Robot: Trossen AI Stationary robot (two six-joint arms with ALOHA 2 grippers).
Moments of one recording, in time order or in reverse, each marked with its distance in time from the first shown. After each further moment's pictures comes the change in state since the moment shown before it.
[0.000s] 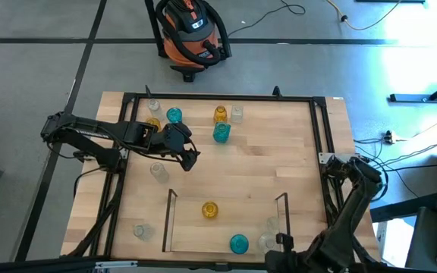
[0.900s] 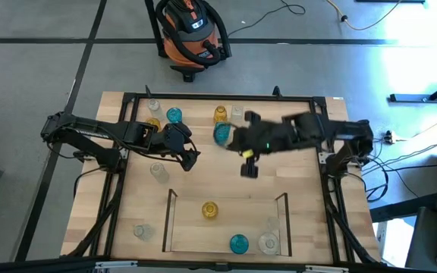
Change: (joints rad) left arm 0.000 0.000 0.000 0.001 0.000 -0.001; right arm -0.775 -0.184 0.249 -0.163 0.026 -0.975
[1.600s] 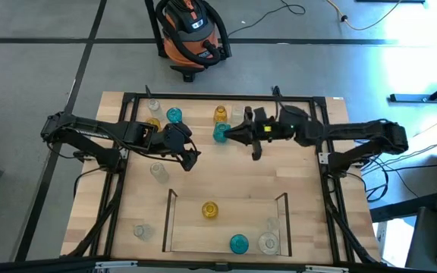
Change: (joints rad) left arm 0.000 0.000 0.000 0.010 -0.001 0.000; right arm -0.268 -0.426 -1.214 1.661 -0.483 0.265
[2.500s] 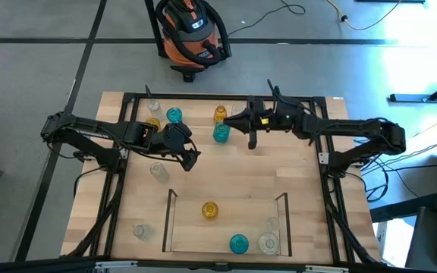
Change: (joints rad) left arm 0.000 0.000 0.000 0.001 0.000 0.000; right arm -0.113 0.018 0.018 -0.087 -0.003 -0.175
